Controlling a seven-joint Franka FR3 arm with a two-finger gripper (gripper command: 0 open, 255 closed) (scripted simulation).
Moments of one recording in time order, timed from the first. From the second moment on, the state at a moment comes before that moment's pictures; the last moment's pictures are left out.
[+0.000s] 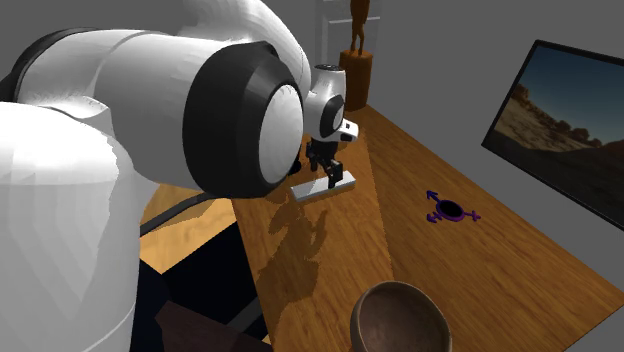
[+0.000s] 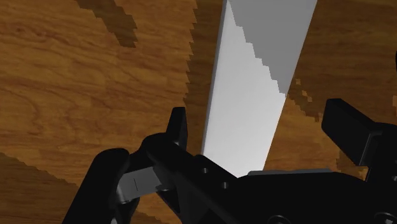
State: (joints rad) arm -0.01 0.62 0.00 -1.62 0.02 2.25 0.60
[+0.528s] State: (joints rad) arm -0.01 0.67 0.00 -1.62 0.02 2.29 0.60
